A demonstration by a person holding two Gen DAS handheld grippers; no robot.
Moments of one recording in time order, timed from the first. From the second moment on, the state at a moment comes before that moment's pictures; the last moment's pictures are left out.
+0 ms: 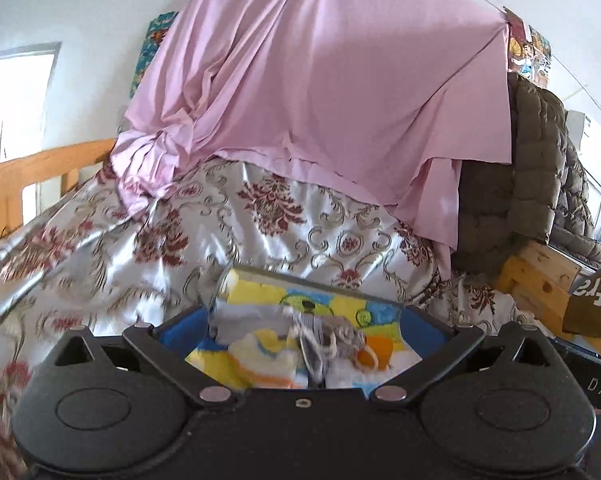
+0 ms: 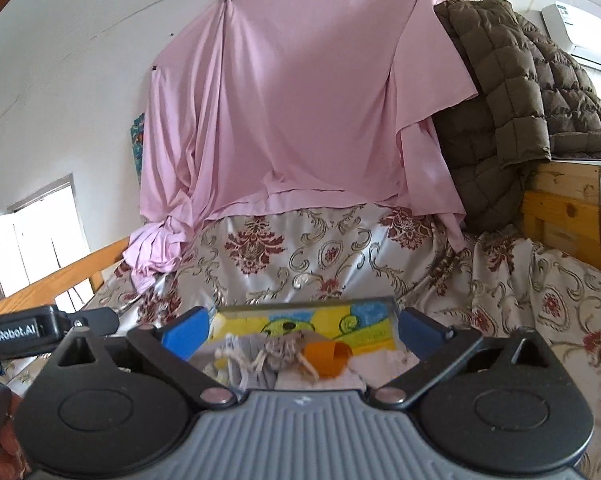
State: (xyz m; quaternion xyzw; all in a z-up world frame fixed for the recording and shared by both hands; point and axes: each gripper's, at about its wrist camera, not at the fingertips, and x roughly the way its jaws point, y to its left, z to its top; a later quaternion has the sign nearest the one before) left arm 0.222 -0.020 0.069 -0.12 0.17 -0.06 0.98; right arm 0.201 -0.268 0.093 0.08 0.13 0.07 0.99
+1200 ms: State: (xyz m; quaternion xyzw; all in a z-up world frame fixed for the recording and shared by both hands) left arm 0.071 0.003 0.033 -0.12 0.16 -0.02 0.98; right arm 0.059 -0.265 0.065 0.09 0.13 0.04 0.99
